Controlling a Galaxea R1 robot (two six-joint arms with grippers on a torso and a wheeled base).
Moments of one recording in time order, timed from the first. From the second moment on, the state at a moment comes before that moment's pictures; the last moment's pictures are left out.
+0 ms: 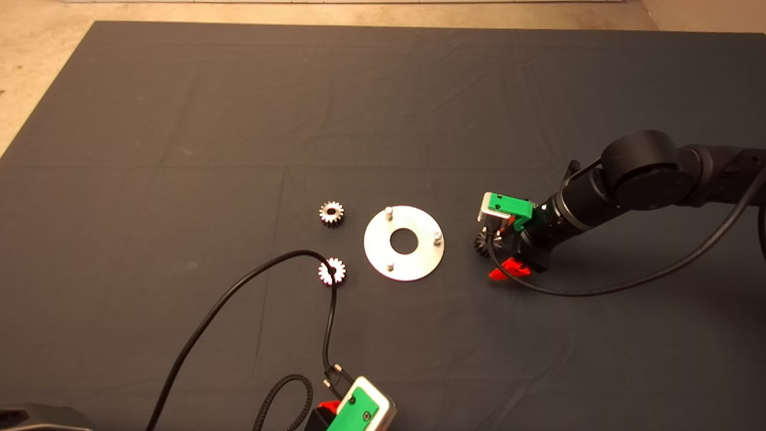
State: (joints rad) left arm 0.49 2.50 -0.28 1.51 1.53 -1.15; right arm 0.24 2.33 -1.02 -0.29 -1.12 0.21
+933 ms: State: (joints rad) left arm 0.49 2.51 -0.28 1.51 1.53 -1.15; right arm 0.24 2.35 -1.04 -0.29 -1.12 0.13
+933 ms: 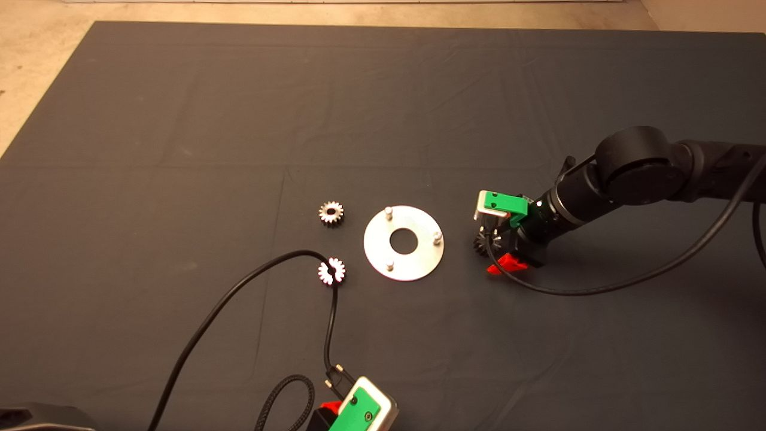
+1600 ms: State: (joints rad) left arm 0.49 2.52 -0.28 1.51 1.53 -1.15; right arm 0.24 2.35 -1.05 -0.29 -1.11 0.10
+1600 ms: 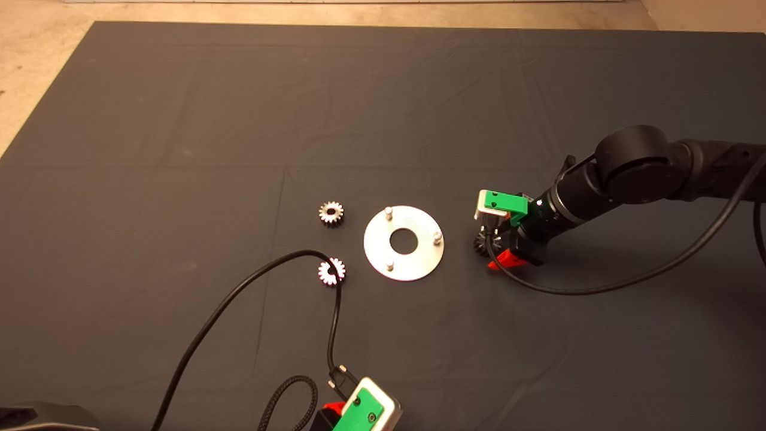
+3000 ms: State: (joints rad) left arm 0.48 2.54 -0.28 1.51 1.53 -1.16; right arm 0.24 2.35 -1.05 -0.29 -1.11 0.03
